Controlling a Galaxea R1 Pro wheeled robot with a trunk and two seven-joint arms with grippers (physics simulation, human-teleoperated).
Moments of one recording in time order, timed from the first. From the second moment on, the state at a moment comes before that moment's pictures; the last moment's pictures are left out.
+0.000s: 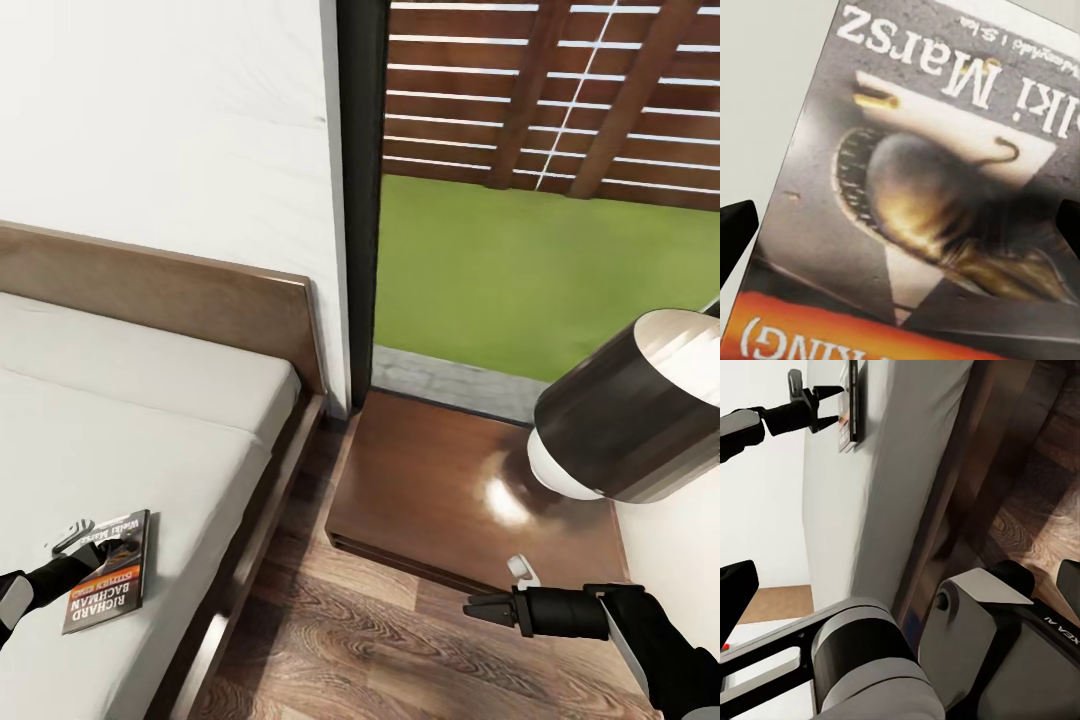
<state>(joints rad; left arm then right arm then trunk) -0.73 0.44 0.73 -0.31 -0.02 0.35 -0.35 -0.43 -0.29 -0.08 -0.84 -0.01 0.60 1.50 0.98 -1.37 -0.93</state>
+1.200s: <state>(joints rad) -0.73 0.43 0.73 -0.31 -0.02 0.35 -0.35 -0.43 -0.29 -0.08 -0.84 -0.01 0.60 1.50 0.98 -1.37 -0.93</state>
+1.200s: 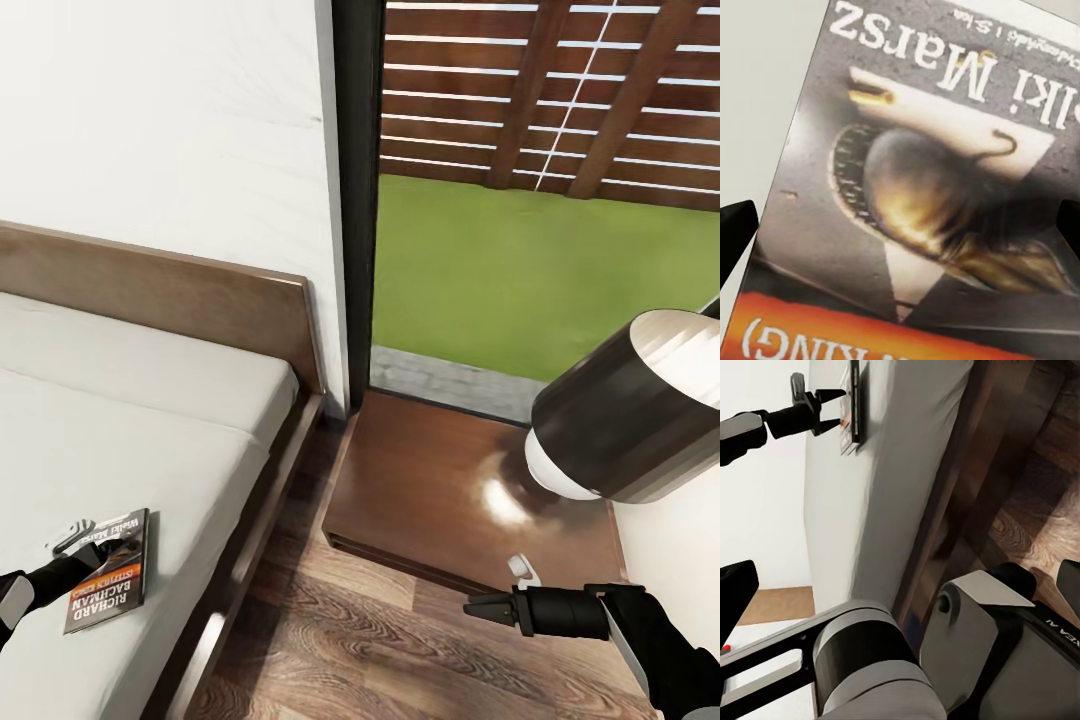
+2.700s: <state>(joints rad) -0.73 0.43 0.73 -0.31 -0.02 0.35 -0.35 -0.43 -0.29 -0.08 -0.84 -0.01 0.60 1.50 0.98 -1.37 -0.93</state>
